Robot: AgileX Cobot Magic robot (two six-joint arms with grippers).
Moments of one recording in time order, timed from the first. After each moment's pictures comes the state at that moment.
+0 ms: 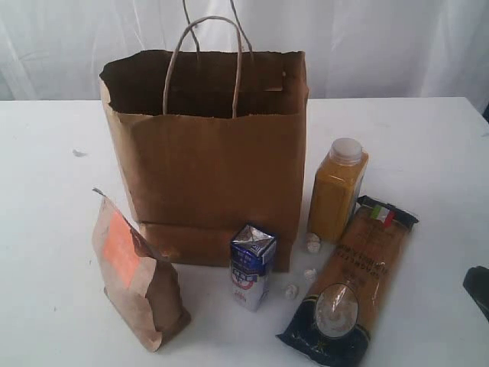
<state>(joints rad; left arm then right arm) -0.65 0.35 -0.52 -0.16 0.69 -0.14 0.41 0.13 0.00 0.01 0.12 0.12</state>
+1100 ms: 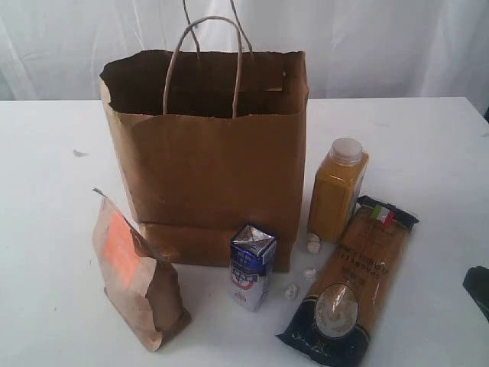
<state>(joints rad) -0.47 0.05 0.01 -0.22 0.26 0.17 0.41 0.13 0.00 0.01 0.12 0.13</state>
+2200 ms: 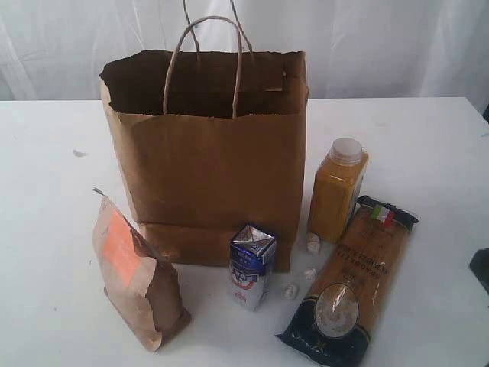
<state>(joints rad) -0.46 0.00 0.02 -0.22 0.34 0.17 0.41 0.13 0.00 0.01 0.03 0.15</state>
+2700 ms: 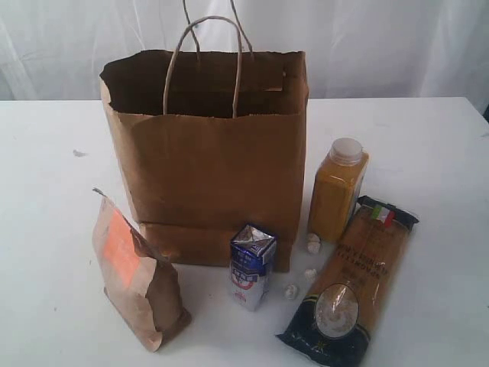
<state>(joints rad) -0.46 0.00 0.02 -0.22 0.34 0.17 0.41 0.20 -0.22 0.01 0.16 0.31</state>
